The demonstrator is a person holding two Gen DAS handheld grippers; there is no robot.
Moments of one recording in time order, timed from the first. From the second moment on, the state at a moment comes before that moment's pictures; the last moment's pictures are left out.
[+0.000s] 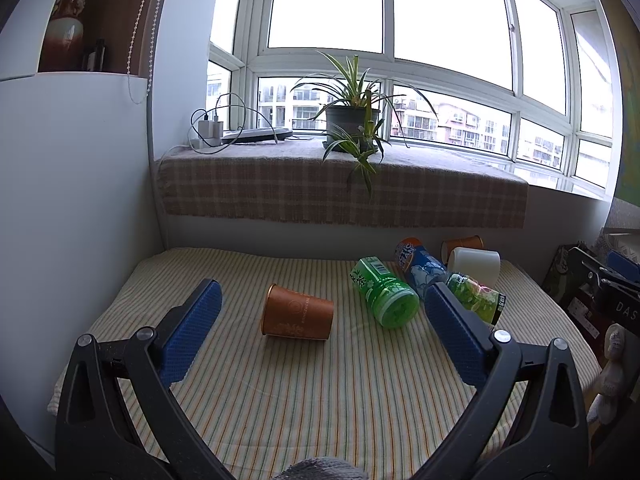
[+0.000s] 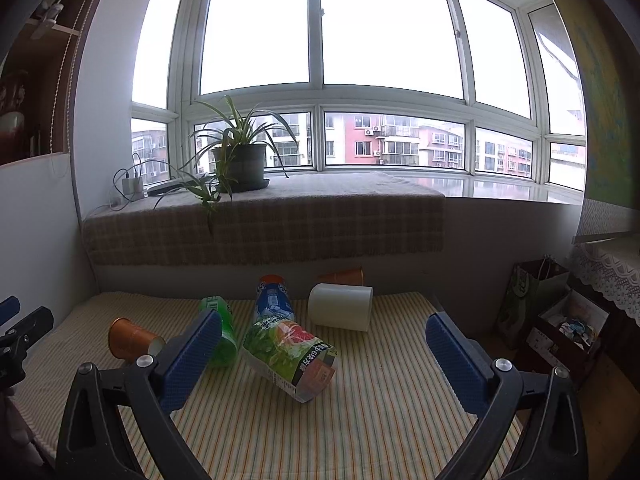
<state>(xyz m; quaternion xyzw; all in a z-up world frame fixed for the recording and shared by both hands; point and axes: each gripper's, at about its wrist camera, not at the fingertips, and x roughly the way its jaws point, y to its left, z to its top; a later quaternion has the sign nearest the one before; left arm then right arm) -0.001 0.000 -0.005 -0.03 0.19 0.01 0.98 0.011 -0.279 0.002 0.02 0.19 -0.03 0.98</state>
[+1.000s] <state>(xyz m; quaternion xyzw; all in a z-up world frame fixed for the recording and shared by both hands) -0.001 0.000 -0.005 -0.03 0.19 0.01 0.98 0.015 -0.274 0.003 0.01 0.19 -0.02 0.98</state>
